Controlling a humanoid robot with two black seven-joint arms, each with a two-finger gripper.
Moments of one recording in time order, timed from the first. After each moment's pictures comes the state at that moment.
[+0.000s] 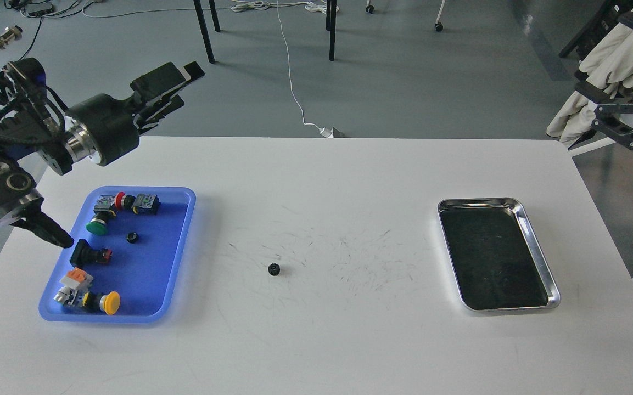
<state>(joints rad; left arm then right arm) -0.90 0.88 -0.36 -1.48 0.92 -0.03 -0.23 0.68 -1.29 0.55 1.42 0.04 0.48 0.33</state>
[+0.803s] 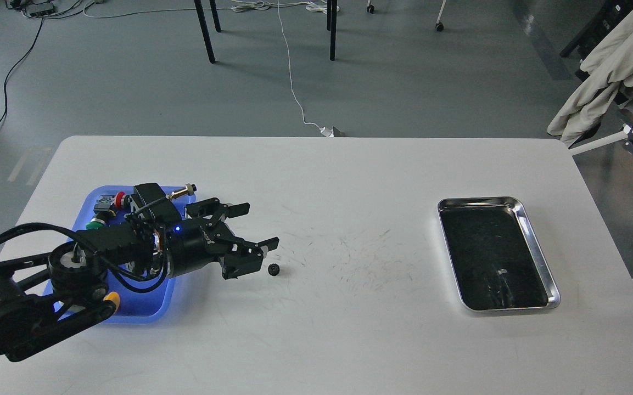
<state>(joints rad) -0.63 0.64 -0.32 -1.38 2.00 0.09 -0.27 0.64 -0.97 0.56 0.93 0.06 0.49 0.34</state>
